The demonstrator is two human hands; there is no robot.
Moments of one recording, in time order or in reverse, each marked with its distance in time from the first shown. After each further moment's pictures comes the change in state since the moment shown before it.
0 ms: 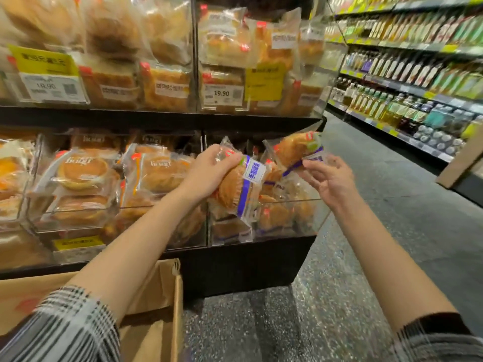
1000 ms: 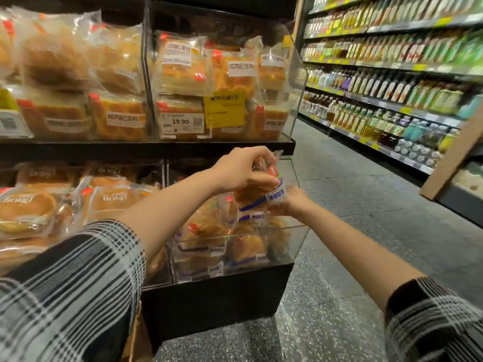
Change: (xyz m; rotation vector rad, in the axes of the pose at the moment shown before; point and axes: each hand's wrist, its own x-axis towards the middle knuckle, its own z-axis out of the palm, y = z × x) left_hand 0.084 0.061 0.081 0.424 -0.354 0.317; right_hand 0.065 0.006 -0.015 -0.970 -0.216 0.048
